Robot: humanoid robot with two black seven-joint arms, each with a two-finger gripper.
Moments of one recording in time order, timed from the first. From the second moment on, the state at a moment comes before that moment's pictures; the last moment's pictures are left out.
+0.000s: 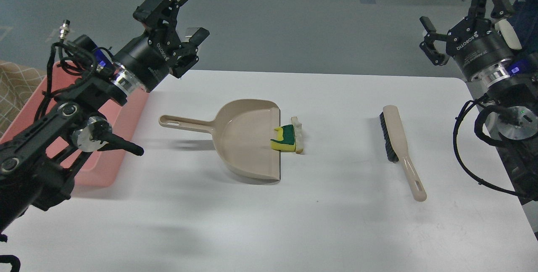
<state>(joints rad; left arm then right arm) -0.41 0.62 -1.07 -1.55 0.76 -0.16 -0.15 0.72 -0.43 0.96 0.85 -0.29 0.43 0.29</state>
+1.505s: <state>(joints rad) 0.01 0.49 -1.07 -1.56 1.34 0.12 -0.11 0.71 -0.41 0.96 0.84 -0.29 0.41 0.29</state>
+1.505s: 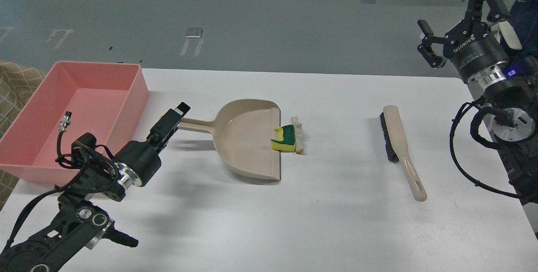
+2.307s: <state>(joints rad) 0.02 0.39 -1.07 -1.42 1.34 0.19 -0.11 0.71 -0.42 0.96 0.84 -0.29 0.41 0.29</state>
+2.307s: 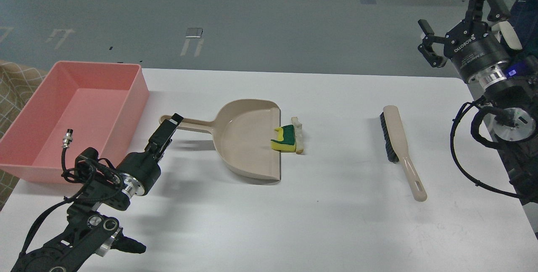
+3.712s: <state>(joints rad) -0.12 0.25 -1.07 -1.19 1.33 0.25 -0.11 0.71 -0.42 0.96 0.84 -0.29 0.40 0.29</state>
